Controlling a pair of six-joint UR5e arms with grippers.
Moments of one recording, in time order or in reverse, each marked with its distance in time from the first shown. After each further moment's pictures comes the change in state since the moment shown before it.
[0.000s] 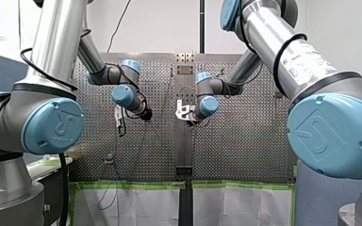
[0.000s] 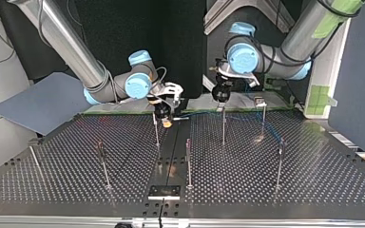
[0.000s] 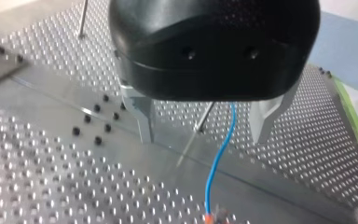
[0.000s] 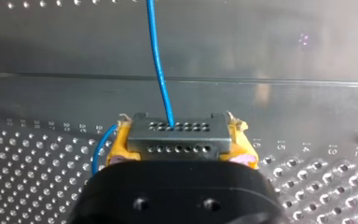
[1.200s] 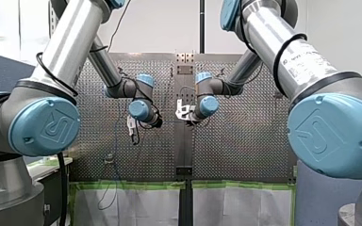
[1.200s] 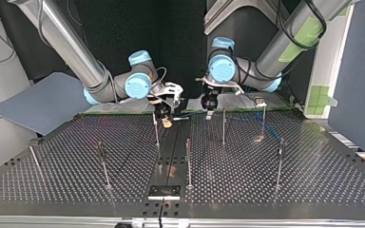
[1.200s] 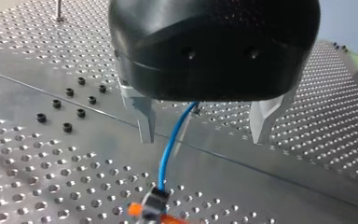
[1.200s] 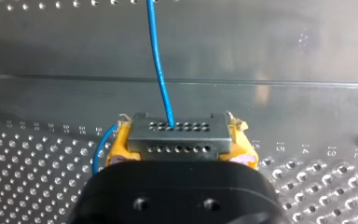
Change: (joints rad) left arm -0.077 -0.199 0.122 0.147 -0.124 -0.002; right arm 0.000 0.000 0.000 -0.002 -0.005 0.001
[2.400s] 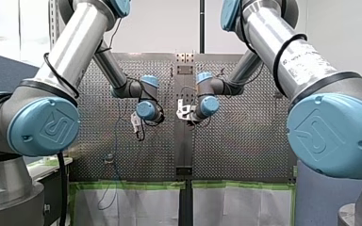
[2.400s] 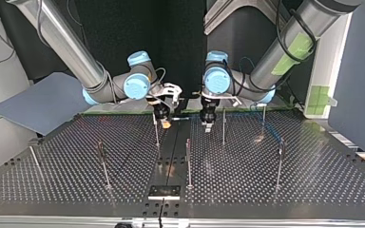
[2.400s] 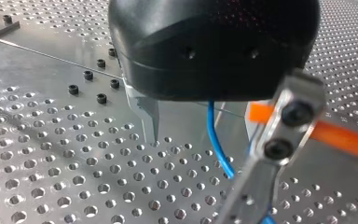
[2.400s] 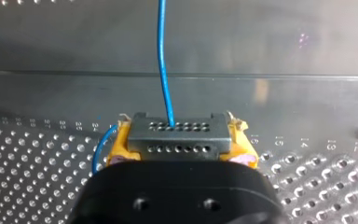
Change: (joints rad) left arm -0.005 -0.072 0.127 0.022 -0.061 -0.009; right arm -0.007 0.000 0.000 -0.005 -0.002 0.001
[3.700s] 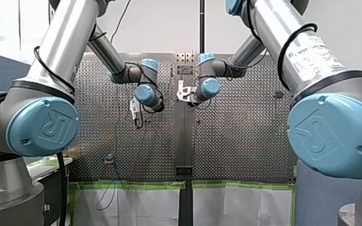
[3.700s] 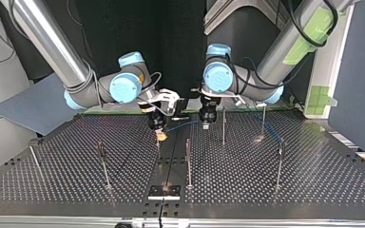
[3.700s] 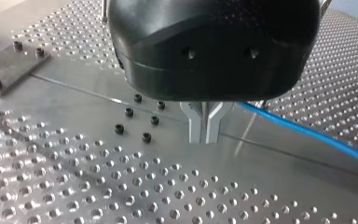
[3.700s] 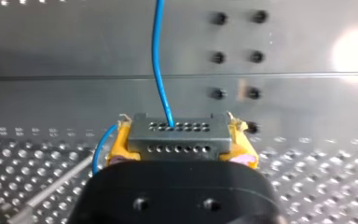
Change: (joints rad) left arm -0.022 0.134 0.000 -0.163 -0.010 0.037; right arm -0.001 -0.122 -0.032 0.051 -0.003 -0.004
